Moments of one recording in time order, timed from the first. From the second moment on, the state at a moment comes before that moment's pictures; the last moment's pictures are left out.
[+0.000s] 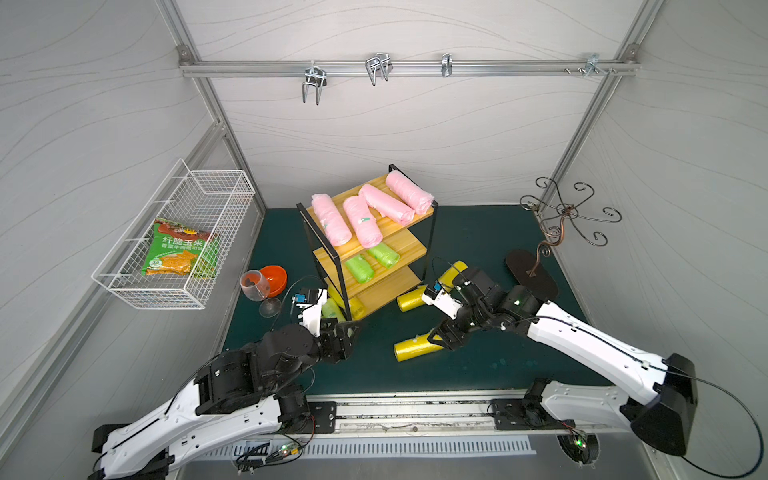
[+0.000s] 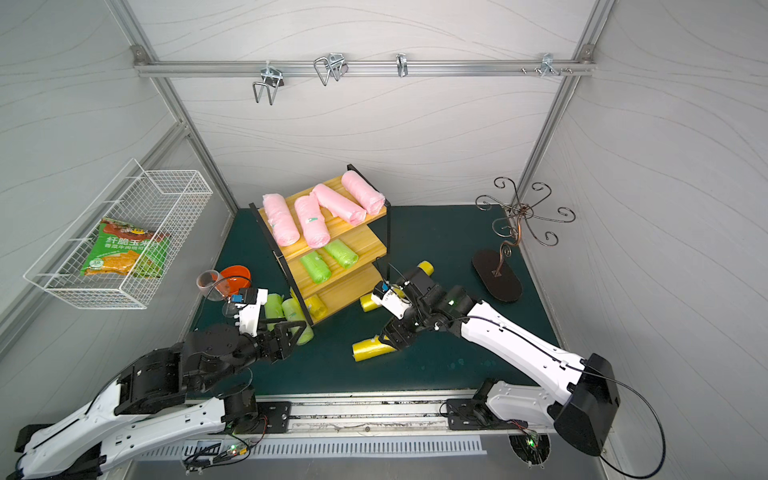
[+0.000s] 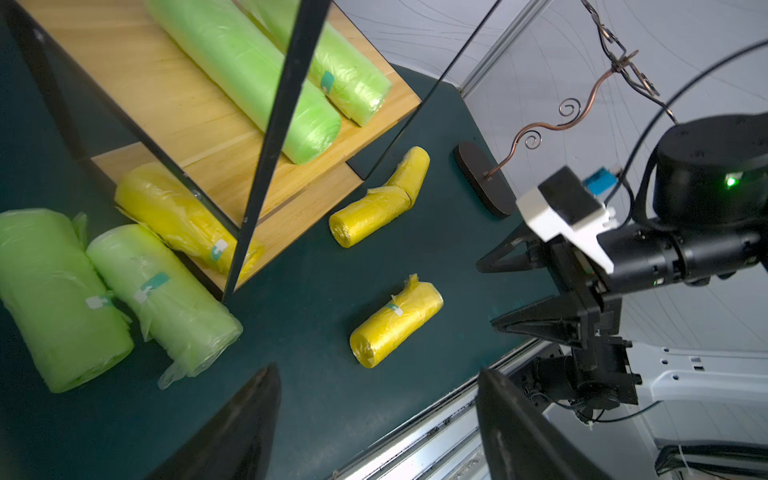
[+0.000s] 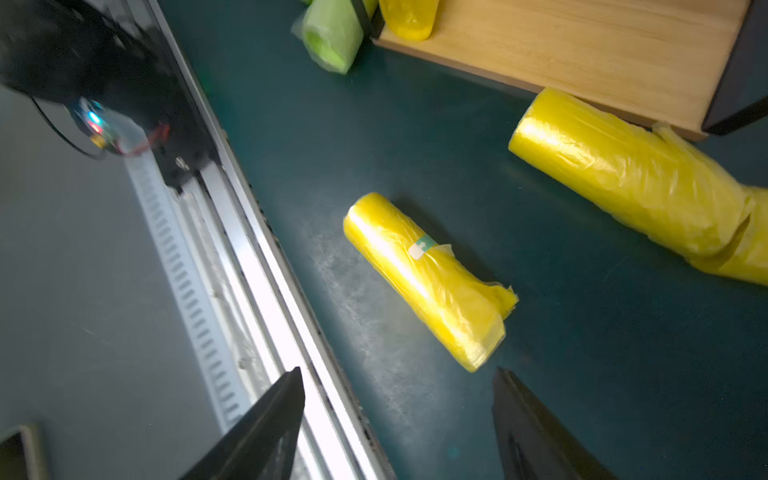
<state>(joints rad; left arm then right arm) -1.10 0.44 0.81 -0.93 -0.41 -0.84 0.90 1.16 0.93 -0.80 -0.29 -0.15</state>
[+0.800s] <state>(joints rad) -1.10 0.40 0.75 -0.97 -0.44 -0.93 0.88 1.39 0.84 -0.71 -0.32 -0.66</state>
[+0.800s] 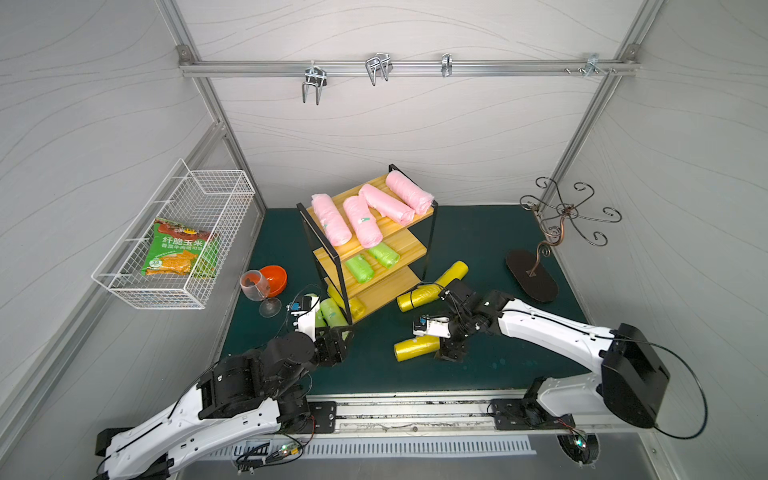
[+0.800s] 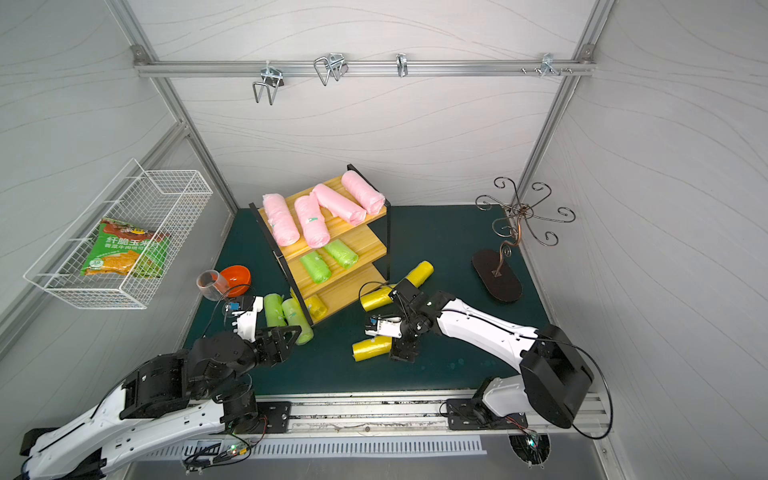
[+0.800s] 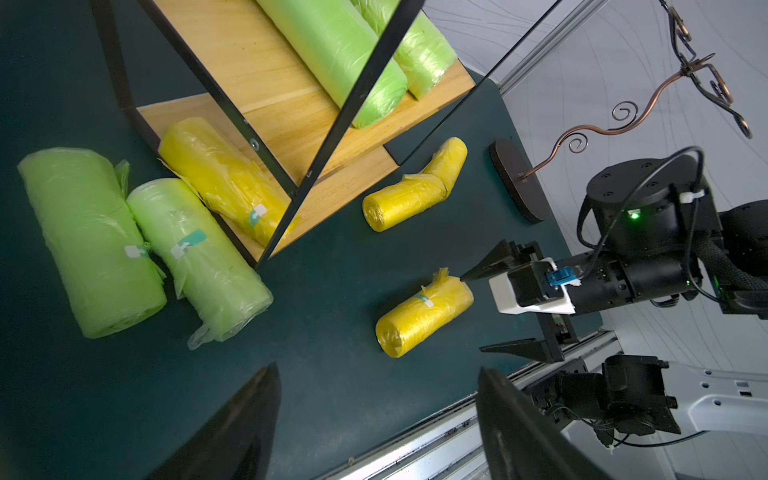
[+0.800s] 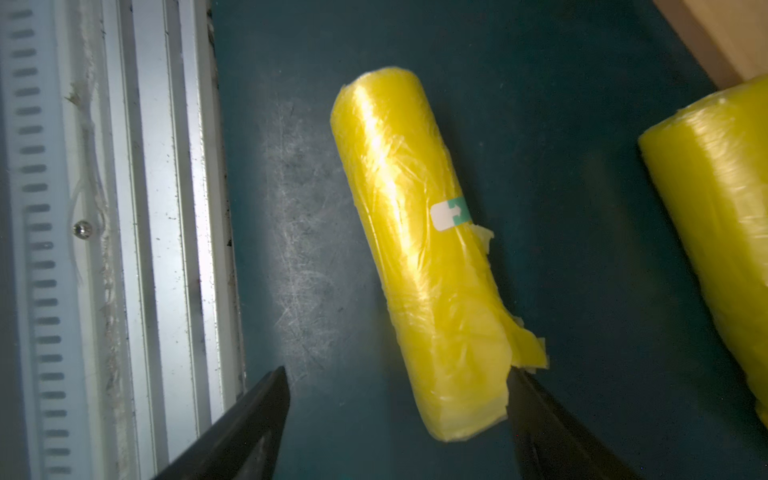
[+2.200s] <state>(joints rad) -1.10 0.37 0.74 -0.97 -0.46 -0.94 0.84 1.56 0.89 -0.61 -0.30 -0.60</state>
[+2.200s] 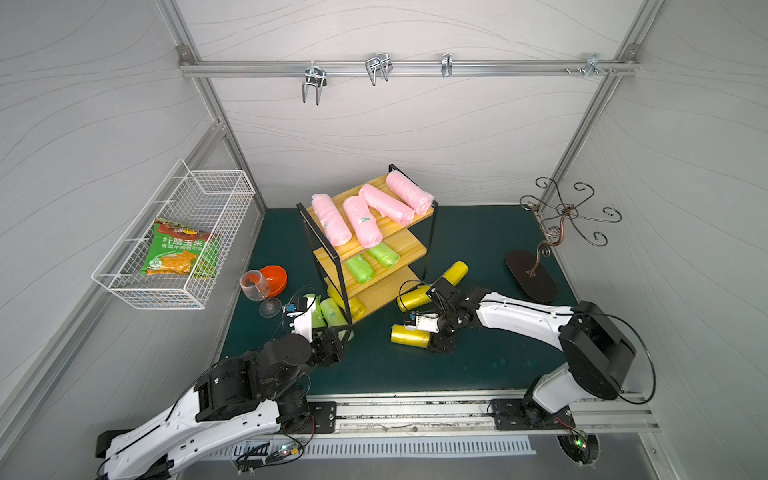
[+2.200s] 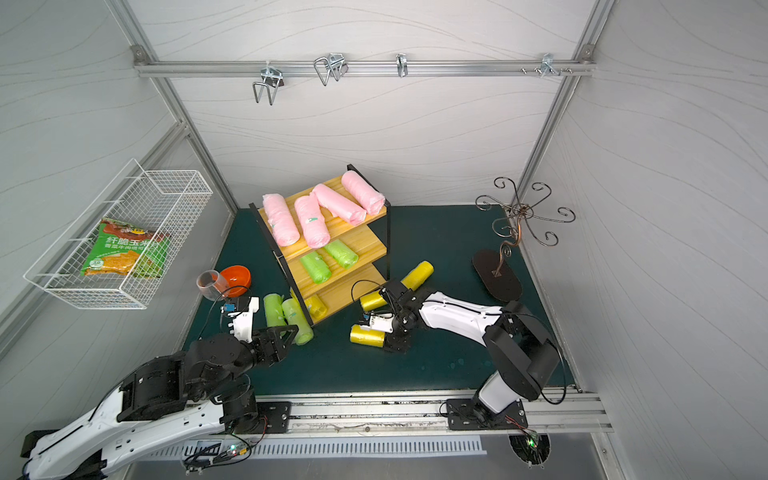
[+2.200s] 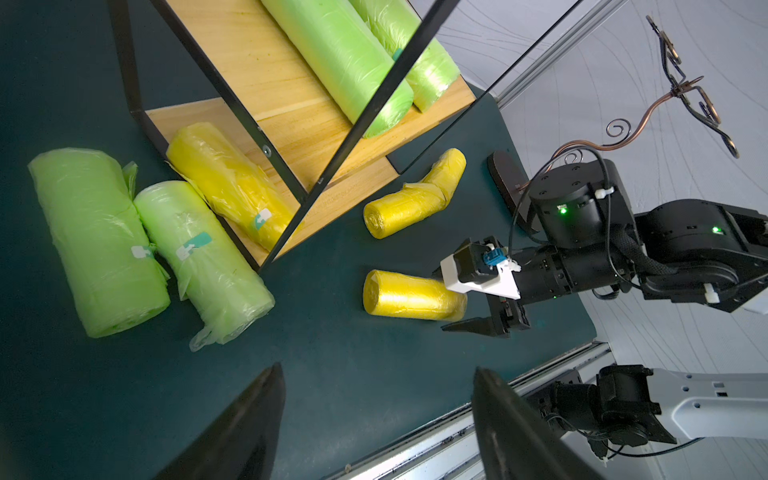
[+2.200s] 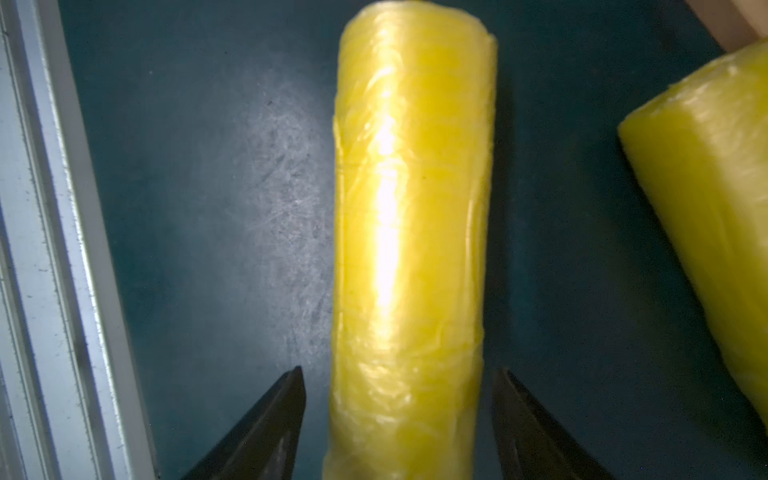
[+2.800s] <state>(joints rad) -1.10 0.36 0.74 -1.00 -0.46 -0.94 0.83 1.64 0.90 -0.62 -0.37 -0.52</state>
